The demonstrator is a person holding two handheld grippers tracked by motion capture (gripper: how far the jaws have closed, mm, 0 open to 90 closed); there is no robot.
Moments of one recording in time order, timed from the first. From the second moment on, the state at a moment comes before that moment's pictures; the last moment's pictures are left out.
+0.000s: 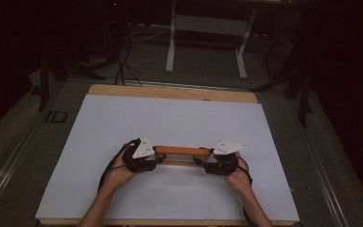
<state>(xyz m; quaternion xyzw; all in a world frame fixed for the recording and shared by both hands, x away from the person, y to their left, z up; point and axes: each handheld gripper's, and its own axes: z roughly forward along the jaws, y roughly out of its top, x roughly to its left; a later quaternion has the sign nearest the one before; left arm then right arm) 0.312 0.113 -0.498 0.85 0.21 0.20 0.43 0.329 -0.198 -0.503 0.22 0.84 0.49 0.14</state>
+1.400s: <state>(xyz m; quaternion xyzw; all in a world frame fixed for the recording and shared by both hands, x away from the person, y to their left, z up) 0.318 0.124 -0.488 0.84 0.24 0.10 0.47 0.329 -0.203 -0.492 0.23 0.82 0.52 0.10</state>
